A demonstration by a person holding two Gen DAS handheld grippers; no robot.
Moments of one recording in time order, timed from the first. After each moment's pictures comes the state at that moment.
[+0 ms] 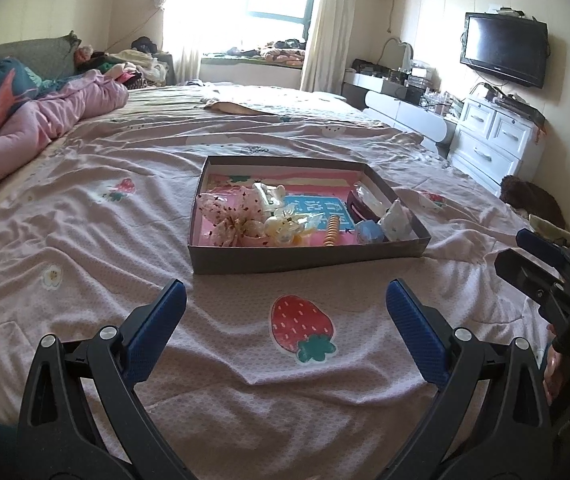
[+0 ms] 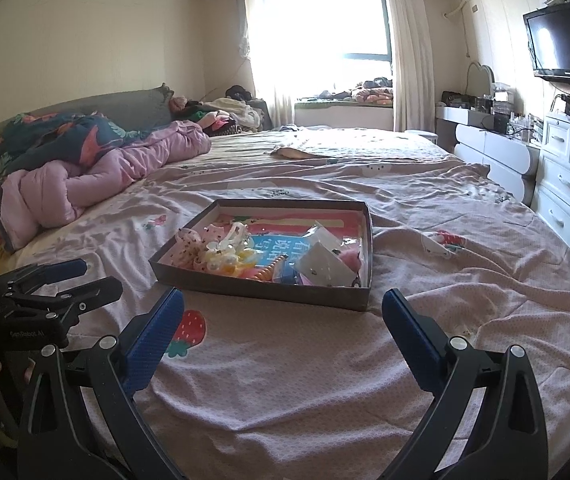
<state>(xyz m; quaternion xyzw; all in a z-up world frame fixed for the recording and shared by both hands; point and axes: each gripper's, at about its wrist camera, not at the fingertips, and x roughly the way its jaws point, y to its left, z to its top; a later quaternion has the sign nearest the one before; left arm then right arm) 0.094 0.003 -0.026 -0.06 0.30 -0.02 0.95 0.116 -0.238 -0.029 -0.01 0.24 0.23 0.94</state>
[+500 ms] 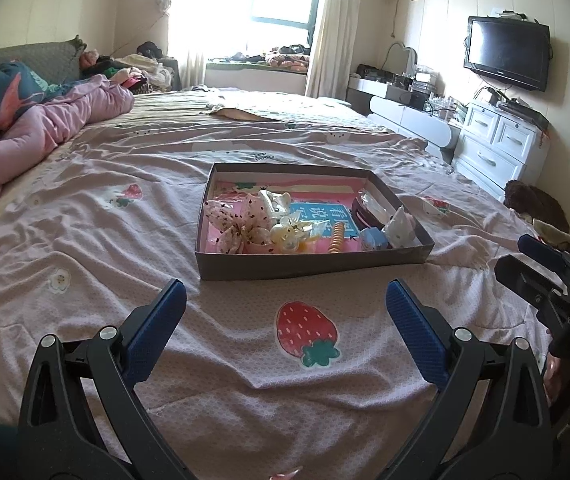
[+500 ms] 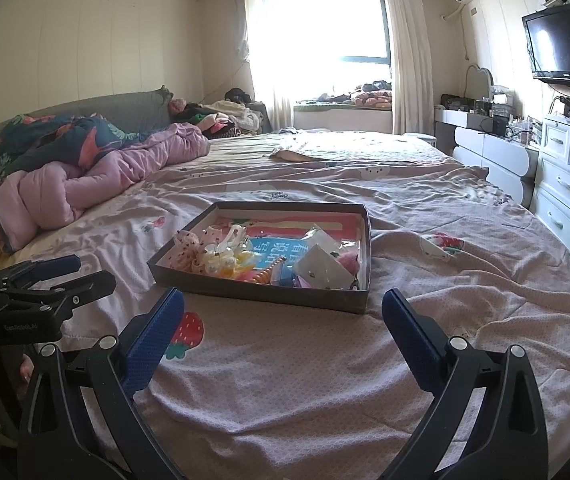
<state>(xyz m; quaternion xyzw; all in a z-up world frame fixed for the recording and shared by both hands) 0.093 0.005 -0.022 -0.06 0.29 -0.01 0.96 0.118 -0.240 -0.029 -0.01 0.23 0.23 0.94</state>
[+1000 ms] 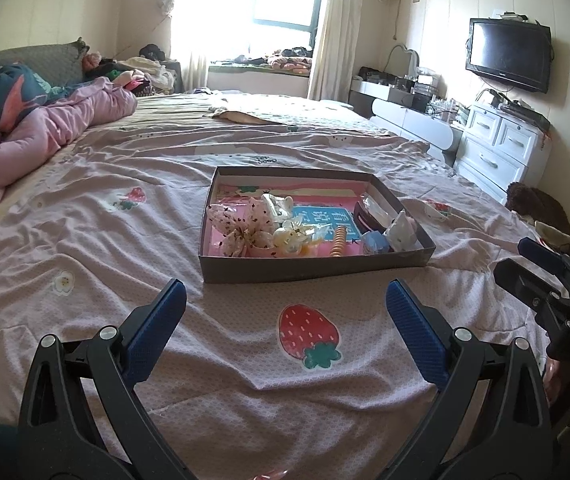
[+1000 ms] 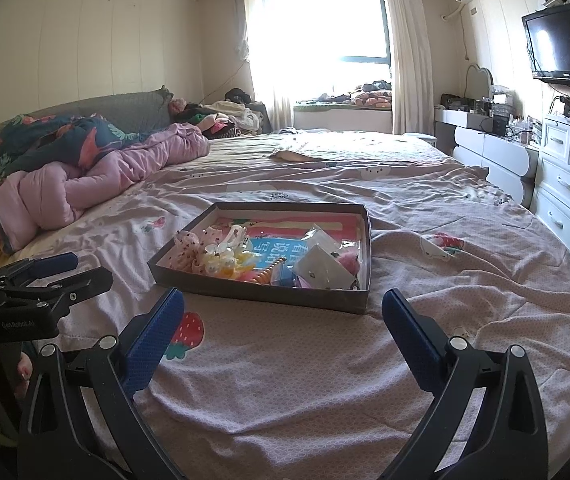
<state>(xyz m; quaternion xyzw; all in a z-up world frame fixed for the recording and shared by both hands) 0.091 0.008 -0.019 -0.06 0.28 -0.01 0.96 0.118 -0.240 -0.030 -0.01 0.23 0.23 0.94</state>
